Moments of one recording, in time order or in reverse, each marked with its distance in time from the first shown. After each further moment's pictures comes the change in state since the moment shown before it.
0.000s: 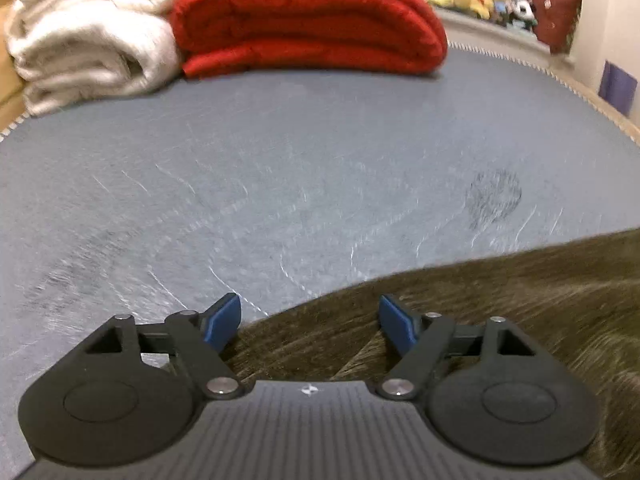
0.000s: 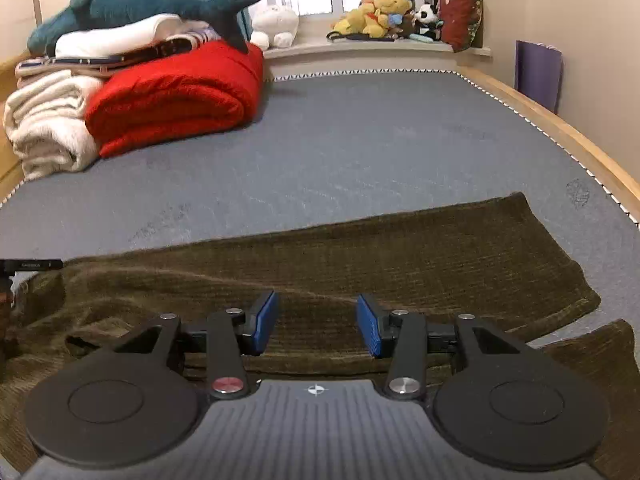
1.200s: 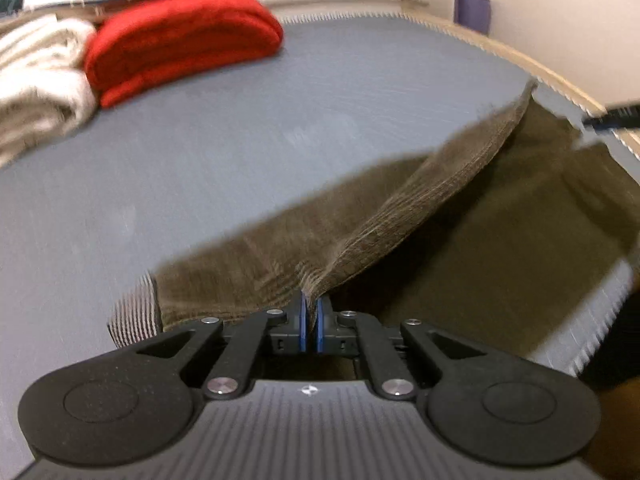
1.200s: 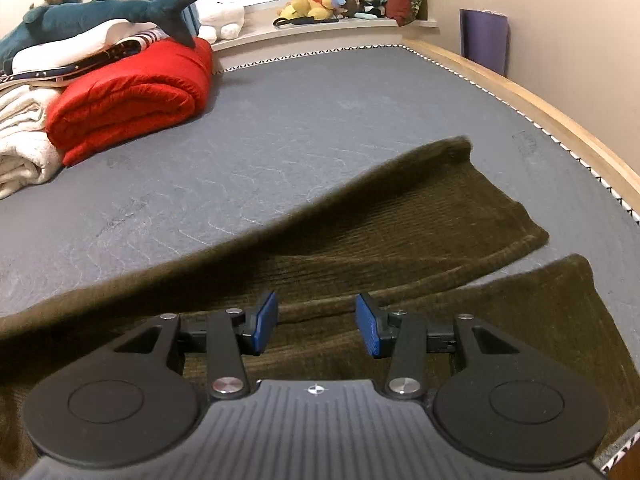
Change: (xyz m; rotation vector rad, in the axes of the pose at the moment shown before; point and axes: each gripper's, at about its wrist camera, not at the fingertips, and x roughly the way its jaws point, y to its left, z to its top) left arm -0.248 -0.063 -0.137 0.301 0.053 -0.195; right arm -0.036 -0.035 -0.033 0.113 0.035 -0.101
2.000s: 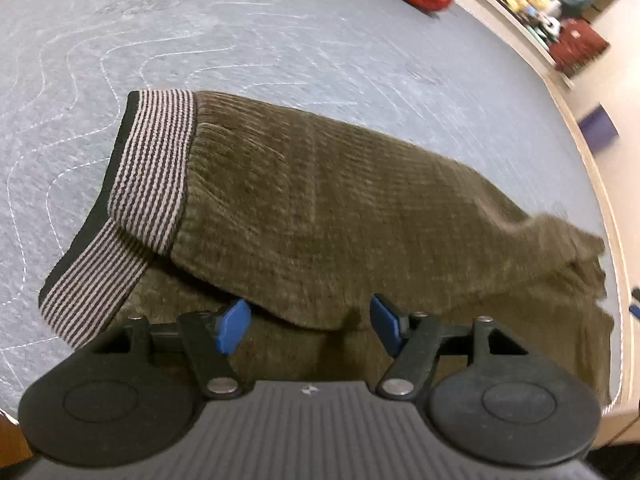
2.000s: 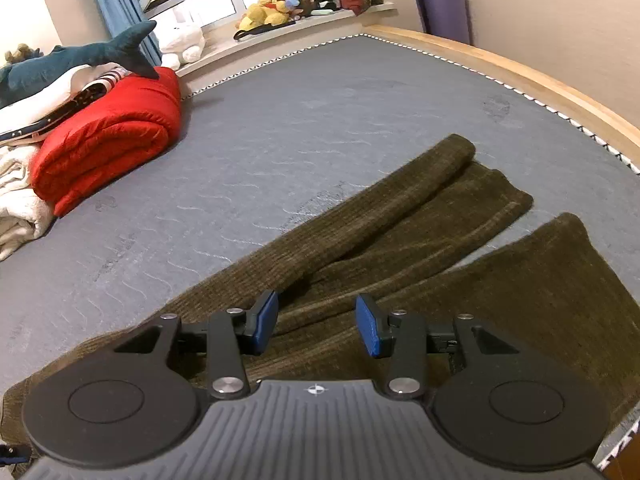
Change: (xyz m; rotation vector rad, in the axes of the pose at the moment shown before) left arm 0.070 0.051 -0.027 -0.714 0.182 -0.047; right arm 0.004 -0.034 0.006 0.187 -0.004 0.019
